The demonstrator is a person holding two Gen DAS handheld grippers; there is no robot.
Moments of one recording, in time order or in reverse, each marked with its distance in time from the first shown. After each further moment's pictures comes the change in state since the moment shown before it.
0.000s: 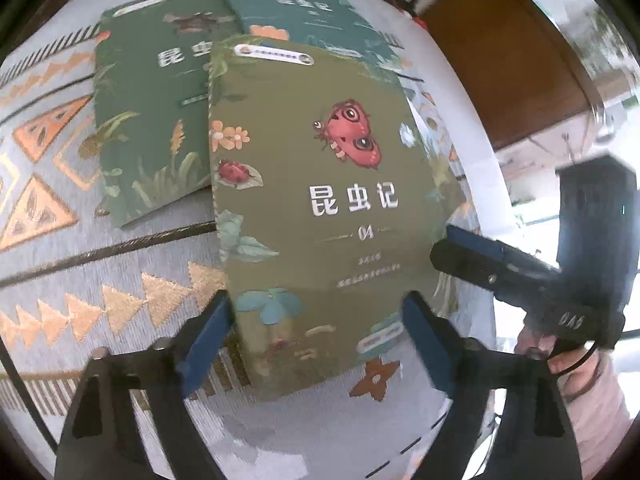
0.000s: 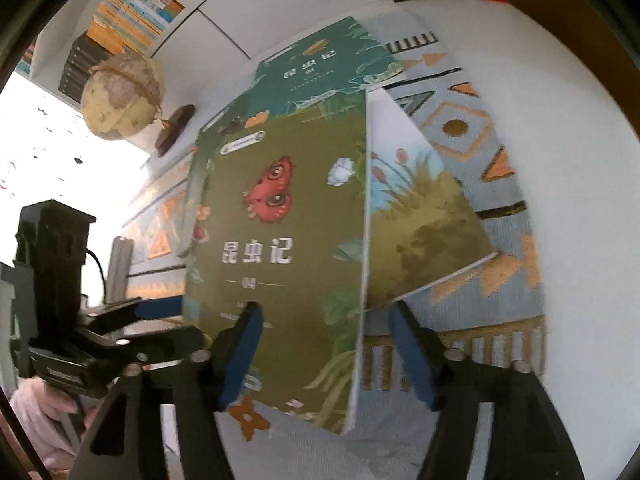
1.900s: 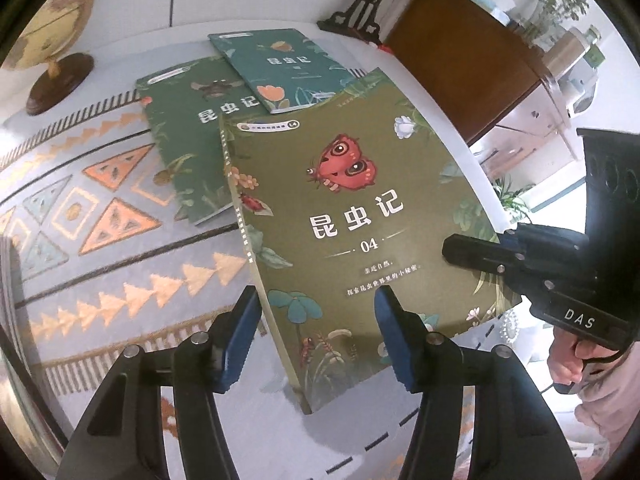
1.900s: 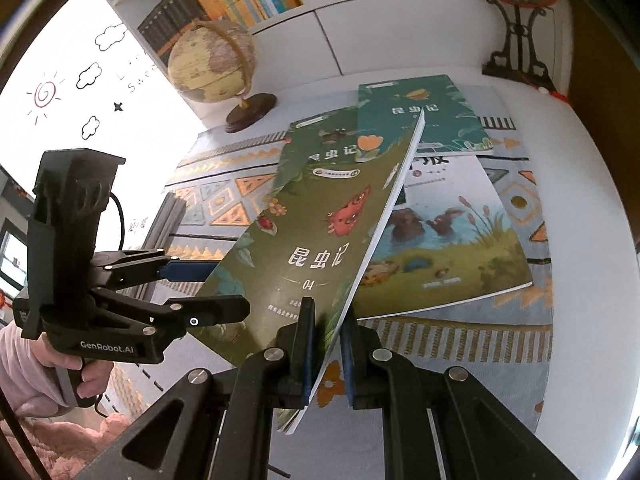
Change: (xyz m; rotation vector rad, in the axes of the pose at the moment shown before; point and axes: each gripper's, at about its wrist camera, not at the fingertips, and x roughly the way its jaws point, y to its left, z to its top) left arm -0.071 0.001 -0.038 0.129 -0.145 0.059; right arm -0.037 0.097 -0.032 -0.291 -0.078 -0.047
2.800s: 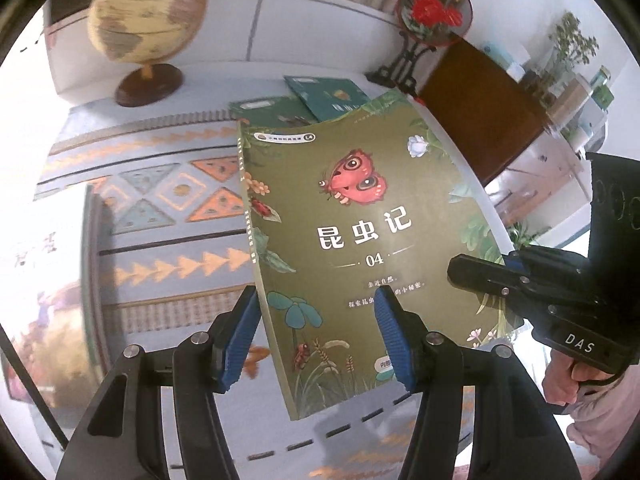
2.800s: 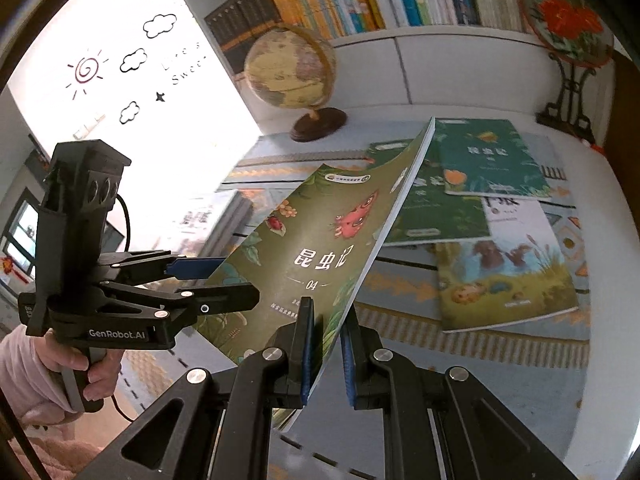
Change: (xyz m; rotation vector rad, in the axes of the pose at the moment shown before) left arm -0.090 0.037 -0.050 -0.098 -0.170 0.100; right arm -0.013 0.098 -0.001 -0.133 -0.068 0.073
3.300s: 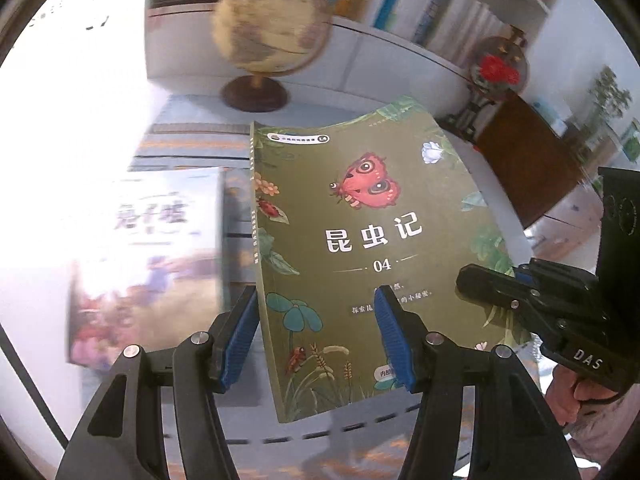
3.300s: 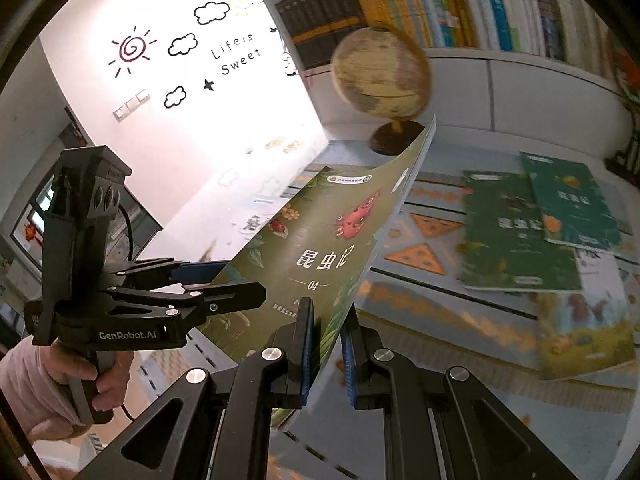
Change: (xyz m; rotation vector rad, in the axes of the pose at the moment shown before) left arm -0.067 0.094 -0.027 -0.146 -0.098 0.133; right arm 0.046 0.103 0.029 -0.107 -0.015 0.108
